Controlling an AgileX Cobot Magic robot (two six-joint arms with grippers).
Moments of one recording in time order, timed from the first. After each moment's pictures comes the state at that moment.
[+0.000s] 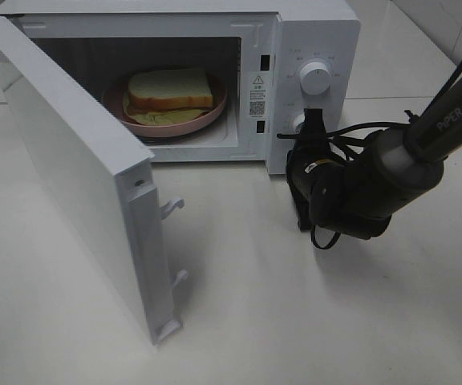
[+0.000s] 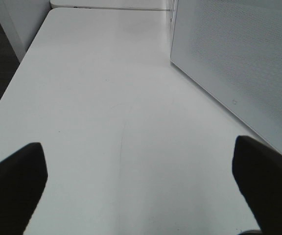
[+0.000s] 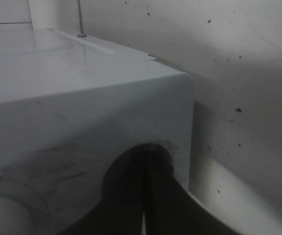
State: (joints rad) left arm 0.06 0.00 -0.52 -0.02 1.08 0.00; right arm 0.54 2.19 -0.95 0.70 -0.86 1.29
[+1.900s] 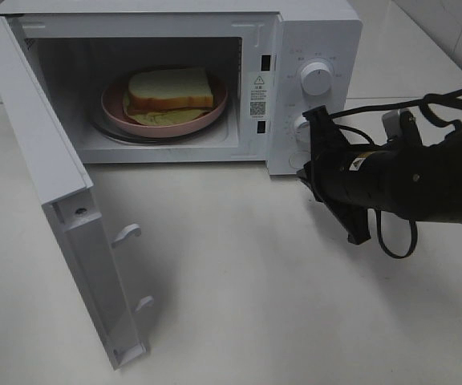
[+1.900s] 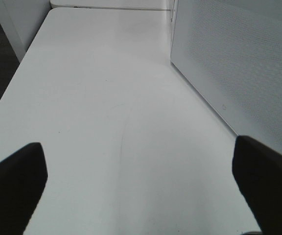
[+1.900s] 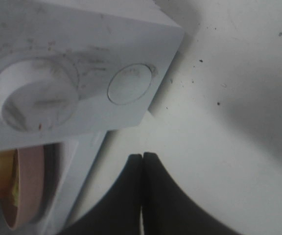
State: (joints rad) left arm 0.06 0.00 -0.52 -0.02 1.08 0.00; right arm 0.50 1.82 -0.69 0.39 -0.49 1.07
